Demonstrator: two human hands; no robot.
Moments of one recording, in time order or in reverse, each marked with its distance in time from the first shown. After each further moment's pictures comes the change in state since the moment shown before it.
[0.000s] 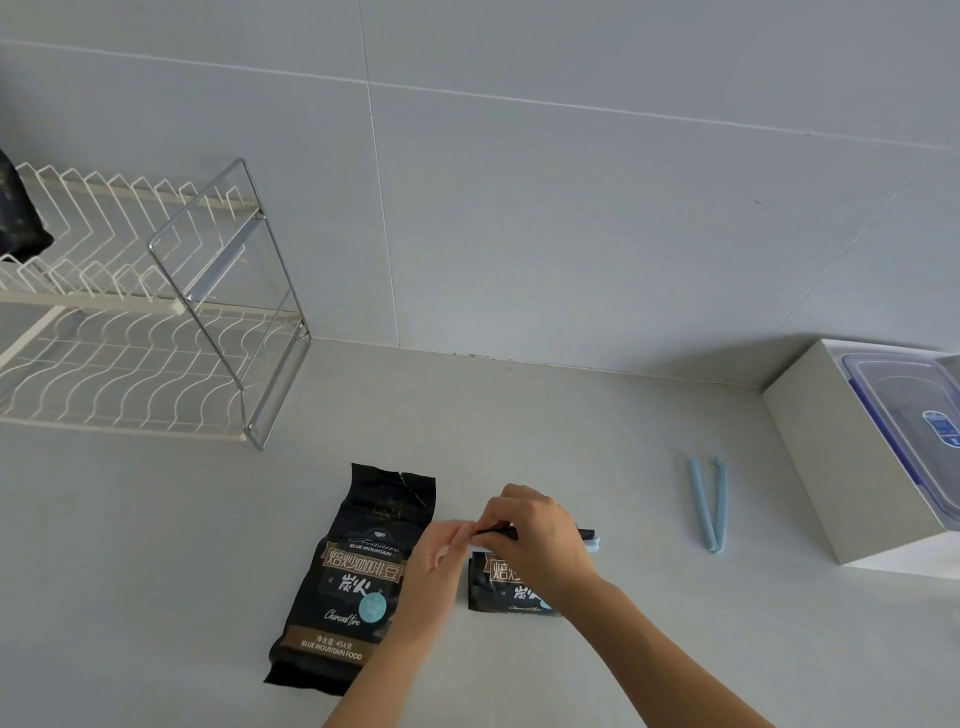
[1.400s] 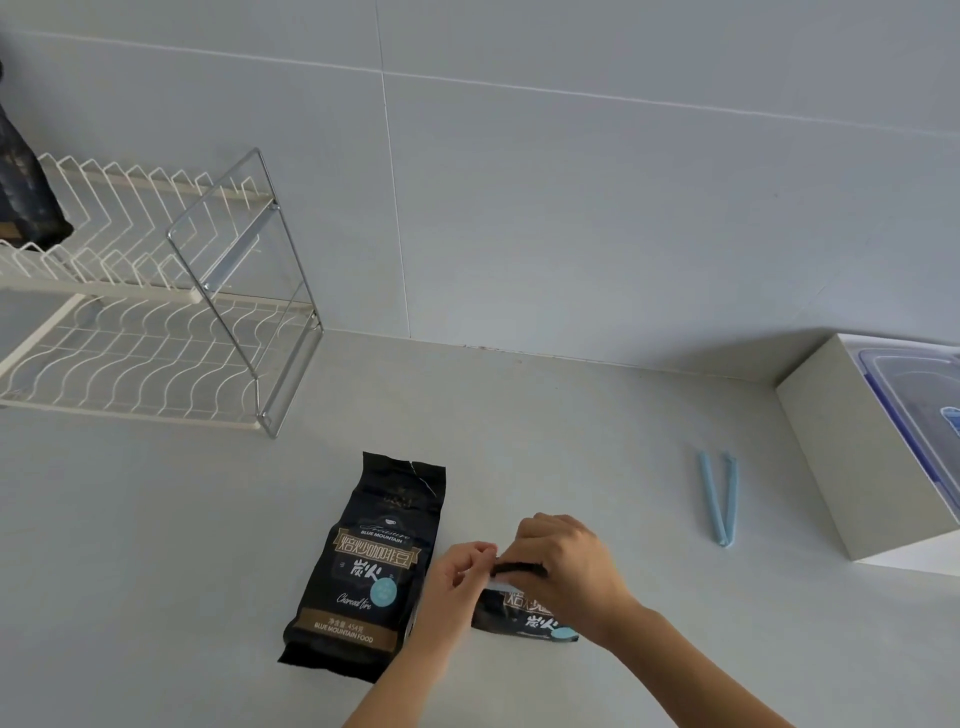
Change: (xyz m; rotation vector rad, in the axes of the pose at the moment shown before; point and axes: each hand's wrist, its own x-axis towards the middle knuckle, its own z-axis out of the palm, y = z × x) left_hand -0.014 -0.029 0.006 -0.054 -0.007 -0.126; right_hand -0.034 0.007 -0.013 -0.208 -0.119 -0.248
